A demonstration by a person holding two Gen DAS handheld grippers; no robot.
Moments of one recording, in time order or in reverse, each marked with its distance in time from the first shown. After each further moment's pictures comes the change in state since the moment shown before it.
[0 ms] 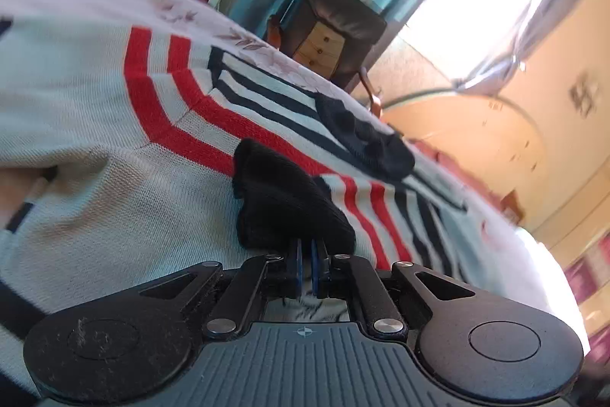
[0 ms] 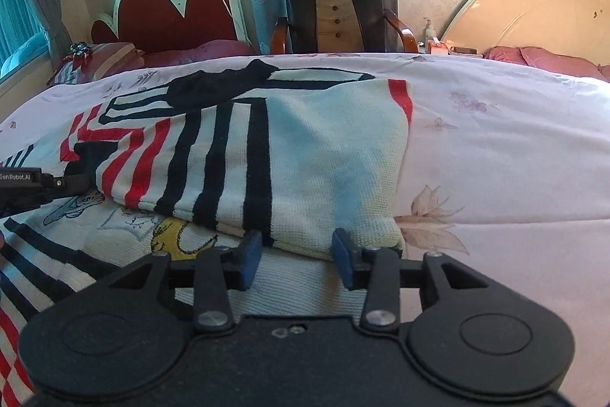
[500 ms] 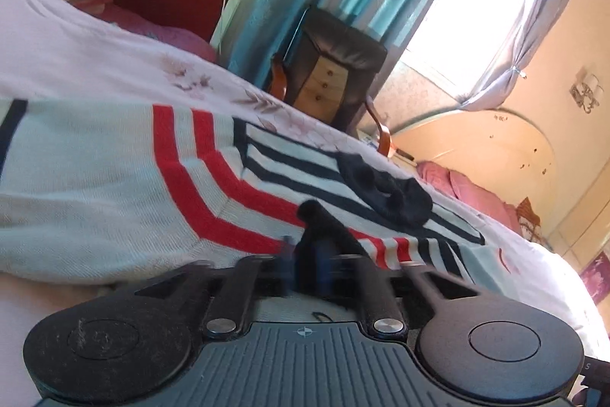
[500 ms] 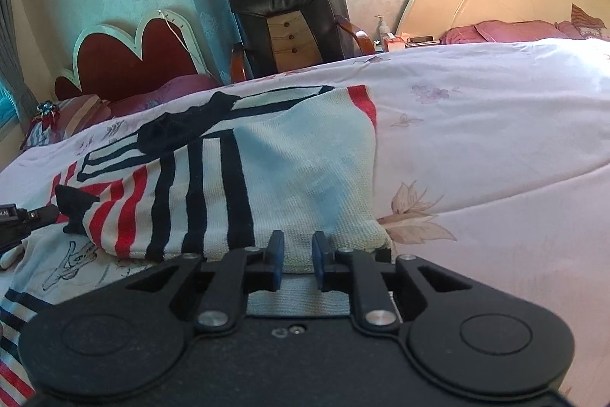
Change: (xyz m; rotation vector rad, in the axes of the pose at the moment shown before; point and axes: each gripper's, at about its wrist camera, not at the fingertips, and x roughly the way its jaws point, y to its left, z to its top) left arm -0.023 0.004 0.030 0.134 -0.110 0.063; right arm -0.004 -0.009 0.002 0.209 -0.064 -0.051
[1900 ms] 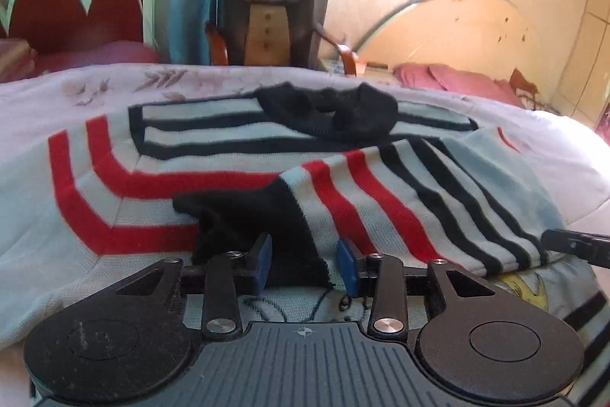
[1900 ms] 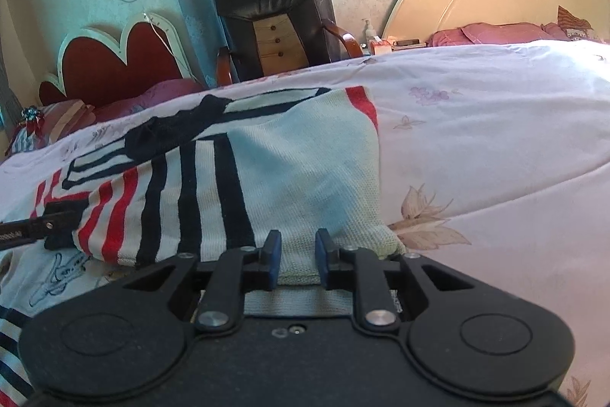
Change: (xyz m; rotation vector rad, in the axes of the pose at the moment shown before) left arm 0.045 -0.063 -0.019 0.405 0.163 0.010; right arm 0.016 0.018 -0.002 -0.010 -0.003 -0.073
